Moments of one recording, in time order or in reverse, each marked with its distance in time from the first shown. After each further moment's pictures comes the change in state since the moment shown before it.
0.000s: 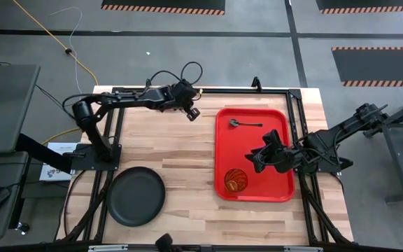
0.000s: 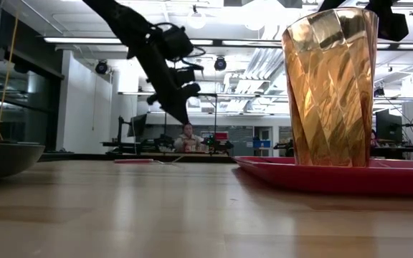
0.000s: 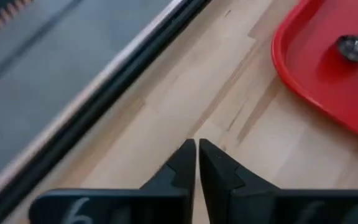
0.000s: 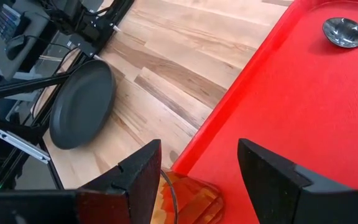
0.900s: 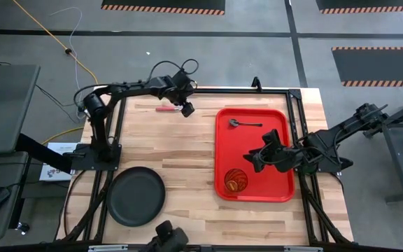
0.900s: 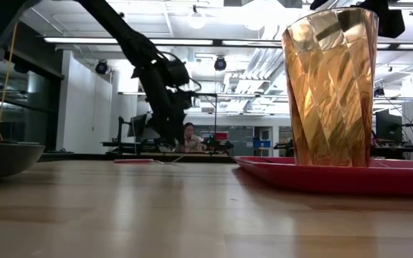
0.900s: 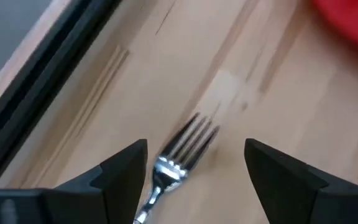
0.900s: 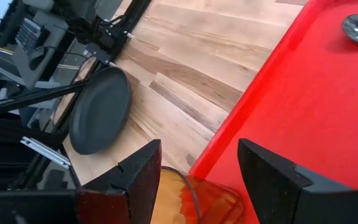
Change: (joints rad) left arm 0.172 0.177 0.135 -0.202 0.313 0.181; right arm 0.000 0.000 0.000 0.067 0.000 0.011
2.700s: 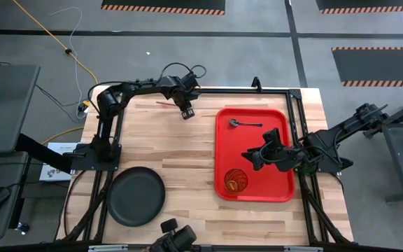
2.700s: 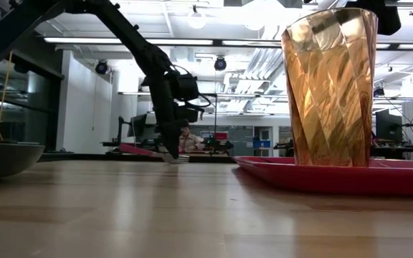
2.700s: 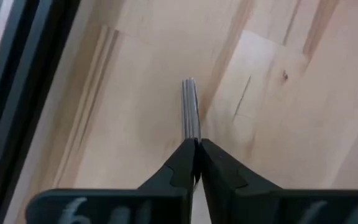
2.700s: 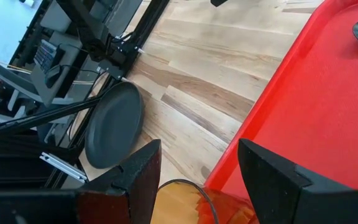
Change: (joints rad) left arm -0.021 0.152 0.127 -0.141 -0.091 0.180; right arm 0.000 0.000 0.000 0.052 0.038 0.019
